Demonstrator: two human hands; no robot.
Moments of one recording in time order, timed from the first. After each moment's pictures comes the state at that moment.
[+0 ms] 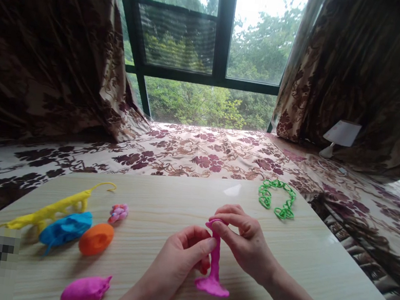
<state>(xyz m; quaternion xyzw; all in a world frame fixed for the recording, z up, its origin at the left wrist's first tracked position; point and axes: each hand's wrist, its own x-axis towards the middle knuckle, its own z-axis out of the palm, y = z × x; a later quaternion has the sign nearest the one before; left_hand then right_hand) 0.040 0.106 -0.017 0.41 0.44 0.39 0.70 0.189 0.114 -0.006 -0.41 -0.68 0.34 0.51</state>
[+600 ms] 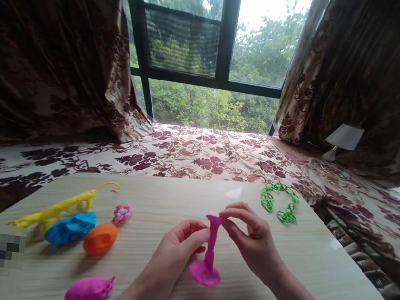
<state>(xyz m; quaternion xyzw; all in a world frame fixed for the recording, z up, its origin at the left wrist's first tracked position) 0.032 0.108 0.001 0.39 0.46 0.44 0.66 0.192 0.117 -0.005 -0.39 -0.68 0.28 0.55</state>
